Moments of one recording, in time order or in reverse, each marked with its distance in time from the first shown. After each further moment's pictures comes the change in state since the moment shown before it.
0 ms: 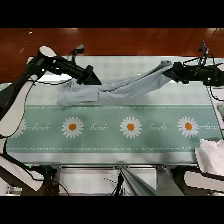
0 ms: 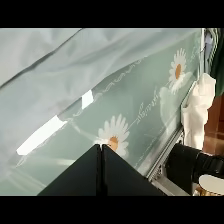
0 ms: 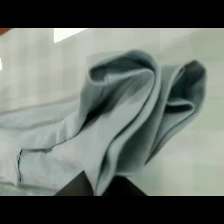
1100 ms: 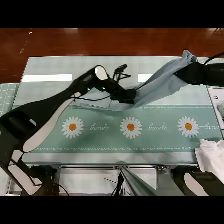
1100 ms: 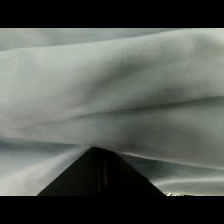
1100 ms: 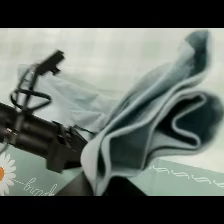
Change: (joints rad) left arm -0.465 -0.059 -0.001 0.152 0.343 -0.246; right arm 0.135 0.514 0.000 -0.320 0.199 0.226
